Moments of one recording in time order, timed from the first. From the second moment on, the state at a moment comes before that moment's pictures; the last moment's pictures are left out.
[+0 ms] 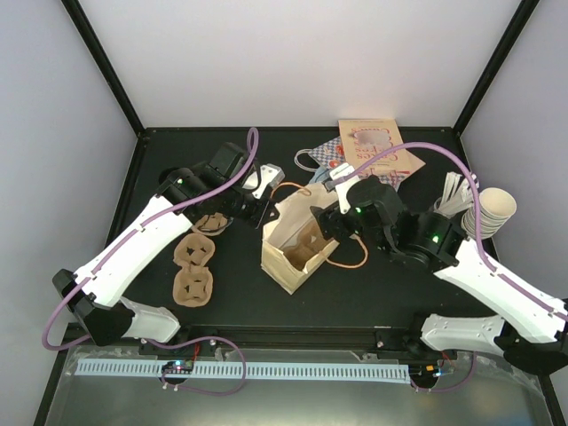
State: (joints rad) left arm -0.70 1.36 1.53 -1.09 0.30 -0.25; right arm 1.00 1.12 1.38 -0.85 0.35 0.17
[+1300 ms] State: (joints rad) left arm -0.68 1.02 1.34 -0.92 0.11 -0.32; right arm 1.00 0.94 1.29 -0.81 0.56 0.24
